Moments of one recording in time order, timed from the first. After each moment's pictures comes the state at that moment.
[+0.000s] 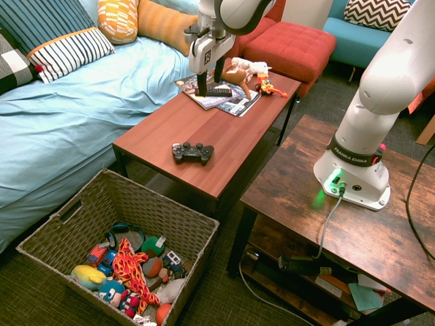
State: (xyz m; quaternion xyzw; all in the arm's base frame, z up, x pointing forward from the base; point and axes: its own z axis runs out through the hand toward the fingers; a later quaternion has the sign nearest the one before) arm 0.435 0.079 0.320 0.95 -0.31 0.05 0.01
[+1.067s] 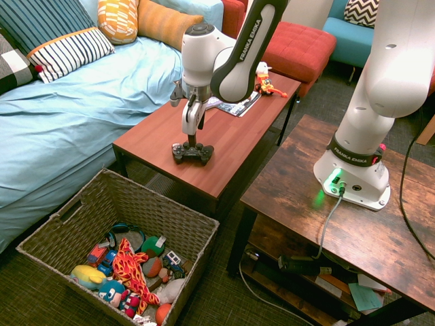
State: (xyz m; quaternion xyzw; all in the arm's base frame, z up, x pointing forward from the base) arm 0.435 0.137 0.167 0.98 -0.20 0.04 0.02
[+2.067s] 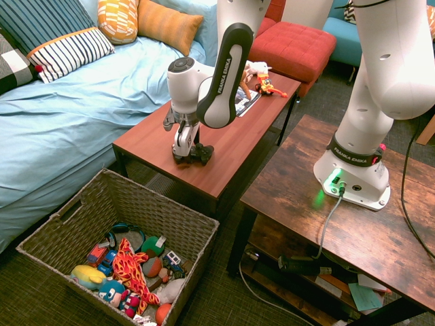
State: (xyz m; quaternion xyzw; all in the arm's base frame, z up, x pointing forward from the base) arm 0.461 0.150 0.097 0.98 -0.21 0.02 0.06
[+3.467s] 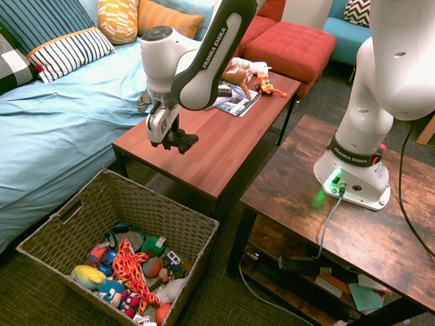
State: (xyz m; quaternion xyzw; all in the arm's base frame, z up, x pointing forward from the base) arm 0.477 0.239 0.190 0.97 -0.24 0.05 0.03
